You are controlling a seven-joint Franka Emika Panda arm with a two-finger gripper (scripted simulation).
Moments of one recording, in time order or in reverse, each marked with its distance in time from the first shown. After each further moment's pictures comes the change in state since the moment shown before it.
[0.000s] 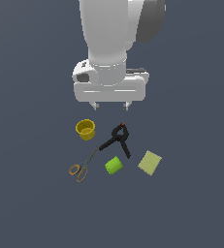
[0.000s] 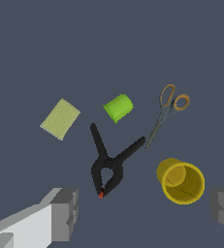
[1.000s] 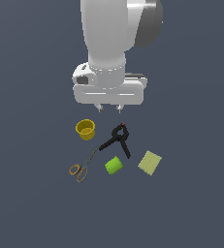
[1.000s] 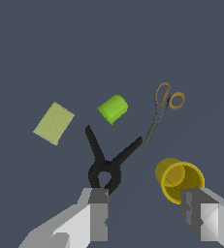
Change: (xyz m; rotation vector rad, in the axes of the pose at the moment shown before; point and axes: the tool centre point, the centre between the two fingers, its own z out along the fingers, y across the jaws) arm 0.001 0.005 0.009 -0.021 0.010 0.048
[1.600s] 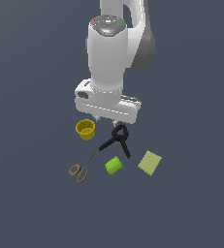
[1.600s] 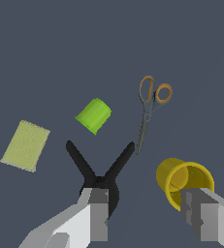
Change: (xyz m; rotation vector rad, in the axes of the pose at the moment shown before) arm 0.009 0.015 0.052 -0.074 0.021 0.188
